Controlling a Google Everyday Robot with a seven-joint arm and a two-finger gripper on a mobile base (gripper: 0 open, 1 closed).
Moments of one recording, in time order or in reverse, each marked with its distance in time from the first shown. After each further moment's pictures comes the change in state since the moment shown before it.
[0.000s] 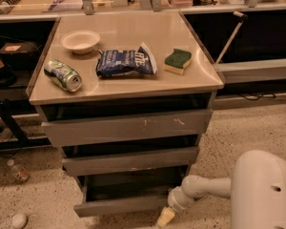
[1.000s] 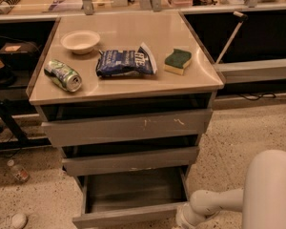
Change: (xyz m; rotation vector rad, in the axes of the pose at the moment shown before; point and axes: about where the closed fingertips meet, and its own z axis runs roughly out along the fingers) arm 0.059 0.076 -0.027 -0.074 0.086 0.035
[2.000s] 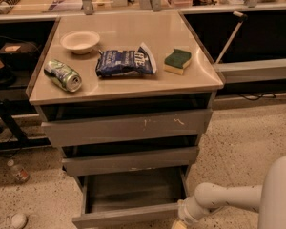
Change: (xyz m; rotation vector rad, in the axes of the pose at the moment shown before) arm -0.016 -0.003 -0.039 0.000 -0.040 -0.019
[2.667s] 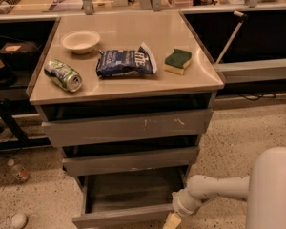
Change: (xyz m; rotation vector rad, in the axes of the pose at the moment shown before) arm -0.026 -0.020 0.004 0.013 0.015 -0.064
